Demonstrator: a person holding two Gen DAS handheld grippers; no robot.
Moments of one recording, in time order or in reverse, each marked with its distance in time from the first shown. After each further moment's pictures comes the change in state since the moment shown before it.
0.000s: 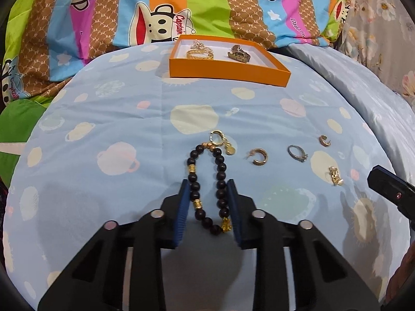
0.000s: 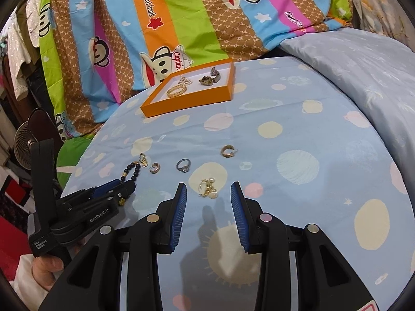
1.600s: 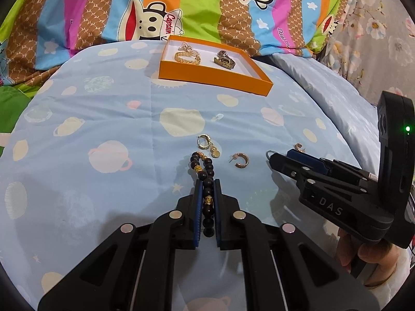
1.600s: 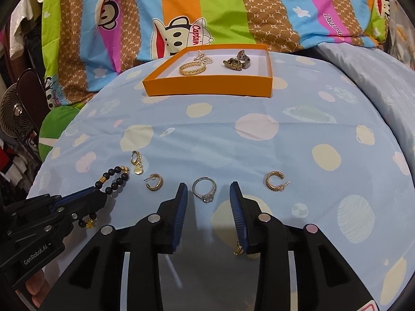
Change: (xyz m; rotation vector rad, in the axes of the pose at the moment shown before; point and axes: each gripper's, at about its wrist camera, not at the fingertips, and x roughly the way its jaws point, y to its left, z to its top) left arm -0.012 0.012 0.003 -0.052 0.001 -0.172; right arm 0.083 0.040 0.024 -0.172 0.095 -0.076
